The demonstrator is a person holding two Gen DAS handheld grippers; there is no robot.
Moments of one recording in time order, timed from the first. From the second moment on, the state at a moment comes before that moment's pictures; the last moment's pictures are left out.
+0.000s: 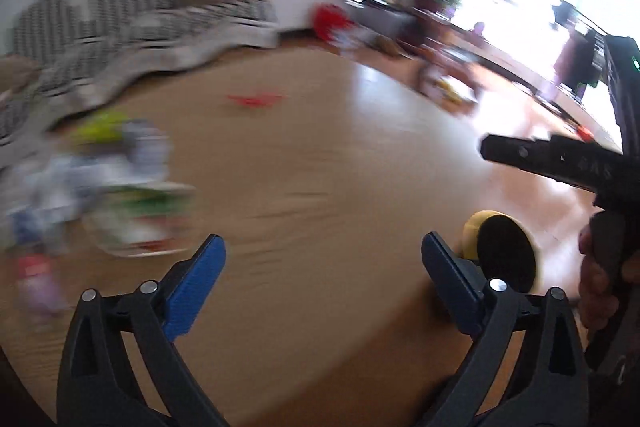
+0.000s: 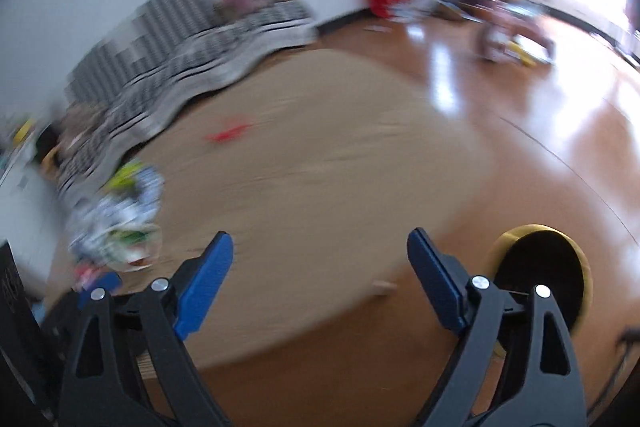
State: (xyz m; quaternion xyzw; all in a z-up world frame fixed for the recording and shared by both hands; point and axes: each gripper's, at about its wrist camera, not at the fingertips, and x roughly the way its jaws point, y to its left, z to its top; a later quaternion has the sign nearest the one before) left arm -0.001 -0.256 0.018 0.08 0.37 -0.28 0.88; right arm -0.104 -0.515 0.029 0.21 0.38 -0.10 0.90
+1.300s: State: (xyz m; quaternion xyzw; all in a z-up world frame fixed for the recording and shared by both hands) left arm 0.104 -0.045 -0.062 0.01 0.46 -0.05 0.89; right arm 0.092 -0.267 -0.067 0.02 0.44 0.05 0.90
